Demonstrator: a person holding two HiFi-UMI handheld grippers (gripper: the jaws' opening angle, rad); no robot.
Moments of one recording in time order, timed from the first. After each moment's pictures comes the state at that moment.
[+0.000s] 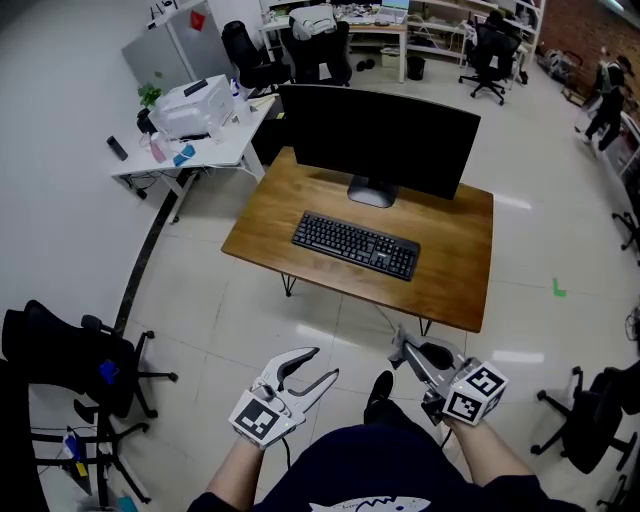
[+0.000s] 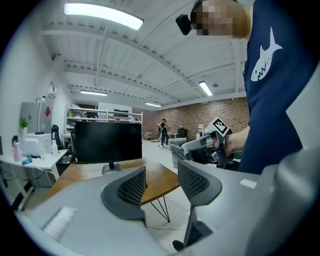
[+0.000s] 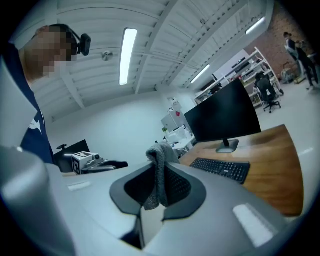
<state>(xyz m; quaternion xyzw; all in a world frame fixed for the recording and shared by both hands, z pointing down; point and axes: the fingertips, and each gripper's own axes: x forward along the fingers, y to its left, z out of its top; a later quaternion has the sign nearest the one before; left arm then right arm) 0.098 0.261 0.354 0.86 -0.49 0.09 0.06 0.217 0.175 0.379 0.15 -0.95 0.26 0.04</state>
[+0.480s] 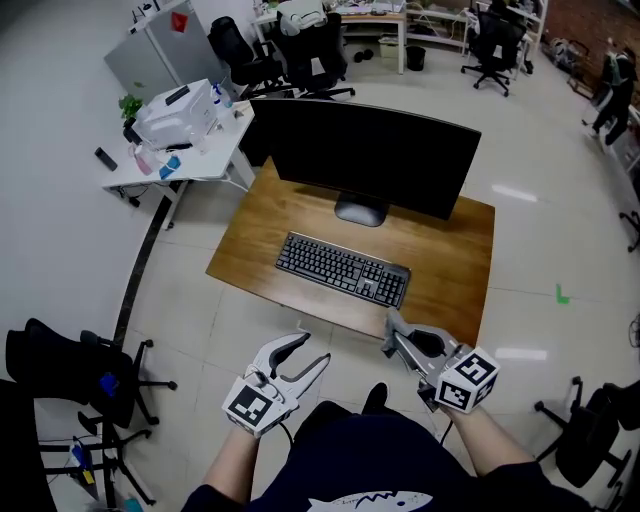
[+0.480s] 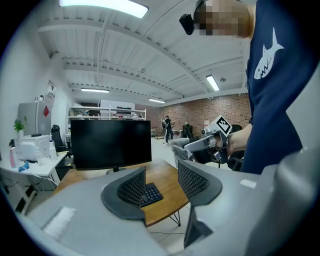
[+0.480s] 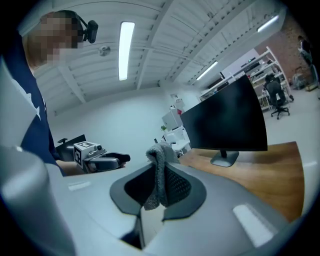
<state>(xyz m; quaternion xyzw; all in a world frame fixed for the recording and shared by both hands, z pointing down) 0.079 0.113 0.356 0.85 -0.51 0.11 0.07 0.194 0.035 0.387 0.12 -0.96 0.23 0.06</state>
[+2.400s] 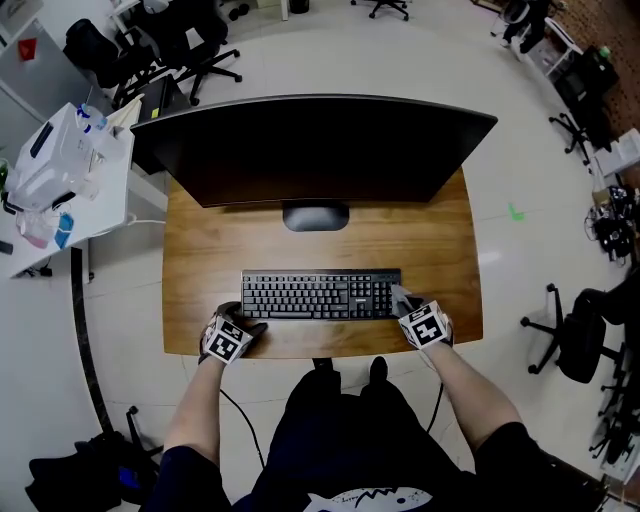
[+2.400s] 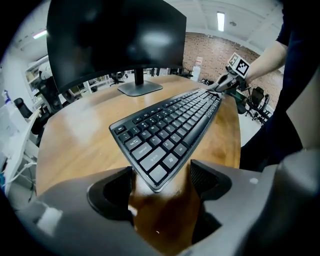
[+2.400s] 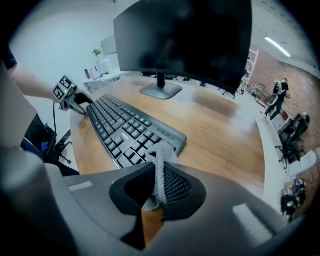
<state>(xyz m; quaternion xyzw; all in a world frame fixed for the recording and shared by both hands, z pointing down) -0.206 -0.086 0.729 0.81 -0.32 0.45 0.21 0.183 -0.122 0.706 0.36 -0.76 0.24 0.48</state>
